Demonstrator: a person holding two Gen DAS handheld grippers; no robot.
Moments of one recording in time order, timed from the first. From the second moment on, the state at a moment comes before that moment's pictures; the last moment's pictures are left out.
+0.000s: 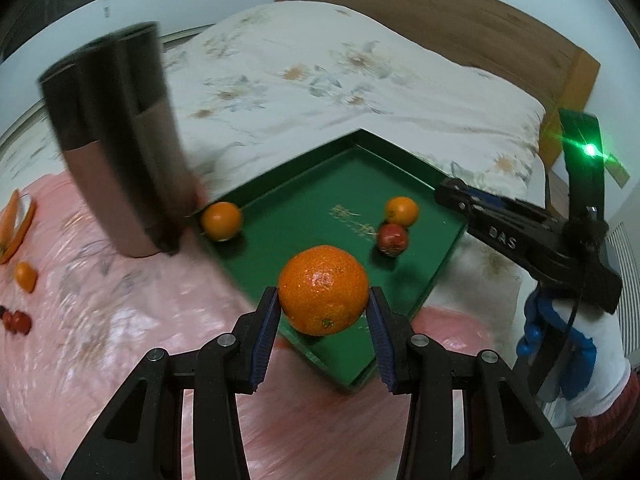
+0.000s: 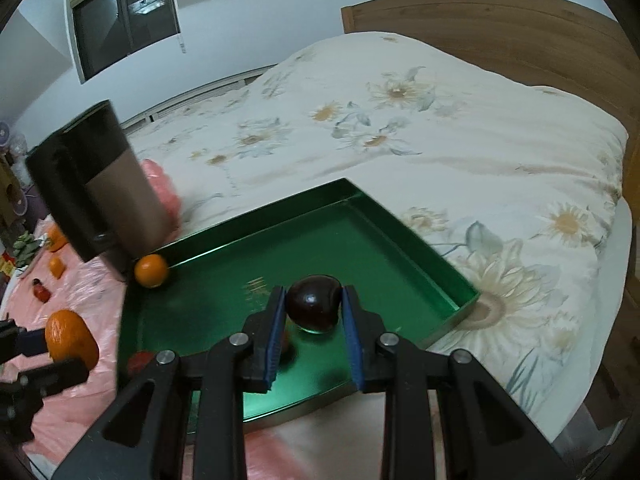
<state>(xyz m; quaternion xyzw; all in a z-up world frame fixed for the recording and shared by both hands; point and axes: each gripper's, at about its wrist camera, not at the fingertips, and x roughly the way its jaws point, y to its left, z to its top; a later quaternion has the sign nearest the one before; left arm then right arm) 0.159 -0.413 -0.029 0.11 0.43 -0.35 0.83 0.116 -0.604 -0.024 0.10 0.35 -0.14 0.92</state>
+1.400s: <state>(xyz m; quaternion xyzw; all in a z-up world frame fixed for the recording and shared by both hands) 0.155 -0.475 -0.084 0.19 0.46 -0.34 0.80 0.147 -0.642 -0.073 0.06 0.40 -0.16 0.90</state>
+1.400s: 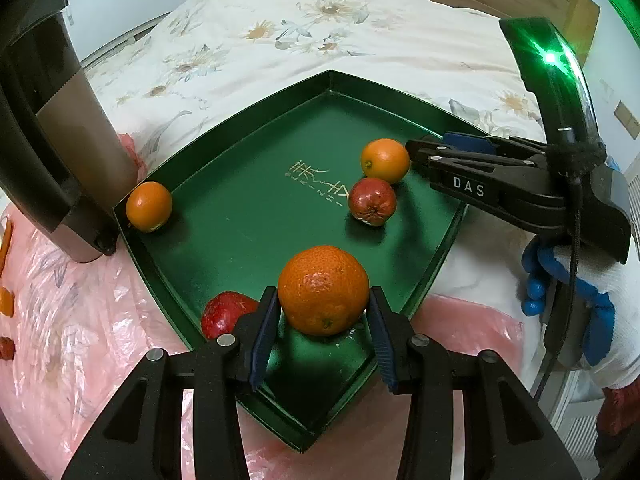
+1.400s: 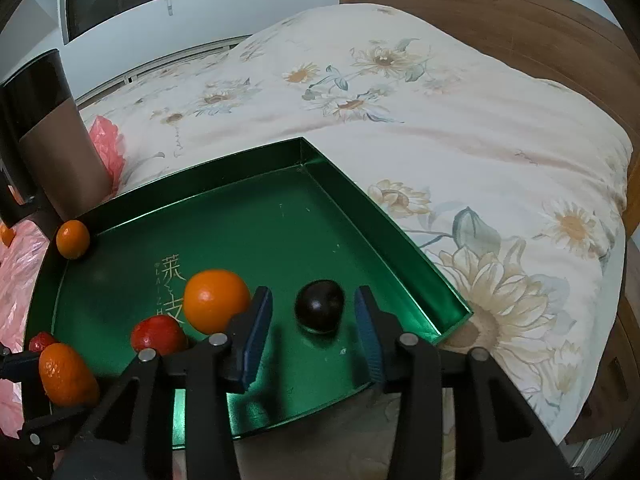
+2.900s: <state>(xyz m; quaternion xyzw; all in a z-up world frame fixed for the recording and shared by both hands) 0.080 -0.316 0.006 0.12 0.40 -0.29 0.86 0.046 -0.524 0.006 0.08 0.35 -0.15 0.92</state>
